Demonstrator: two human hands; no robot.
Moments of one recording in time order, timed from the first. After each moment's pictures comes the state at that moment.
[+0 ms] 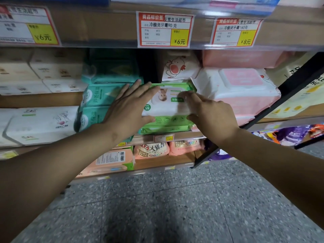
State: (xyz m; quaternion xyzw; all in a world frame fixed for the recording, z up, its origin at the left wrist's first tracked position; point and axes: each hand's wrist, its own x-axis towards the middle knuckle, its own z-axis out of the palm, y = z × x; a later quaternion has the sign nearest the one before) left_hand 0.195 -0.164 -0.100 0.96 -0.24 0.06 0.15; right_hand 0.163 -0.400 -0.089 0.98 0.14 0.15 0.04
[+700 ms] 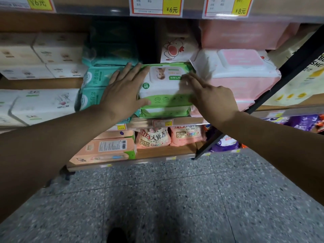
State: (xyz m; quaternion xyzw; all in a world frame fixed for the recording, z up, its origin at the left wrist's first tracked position) left_hand 0.186 -0.162 -0.111 0.97 -0.19 0.07 0.11; right_hand 0.160 -0.419 -0.107 0.97 0.18 0.18 0.04
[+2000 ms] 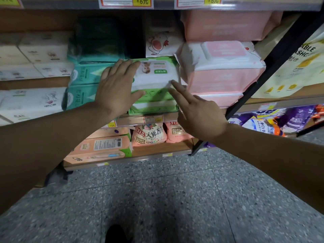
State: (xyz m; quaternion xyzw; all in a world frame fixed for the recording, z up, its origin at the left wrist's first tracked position) left_hand 0.179 -0.190 -0.108 0.98 -0.16 0.10 0.11; right_hand 0.113 -0.425 -0.124 0.97 0.23 0.12 -0.02
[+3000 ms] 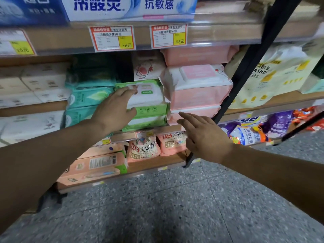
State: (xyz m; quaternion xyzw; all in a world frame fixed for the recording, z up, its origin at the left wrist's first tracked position) left_hand 0.159 -0.206 -0.073 0.97 -0.17 0.02 0.18; right_hand 0.065 -0.471 -0.100 0.98 0.21 0.02 0.01
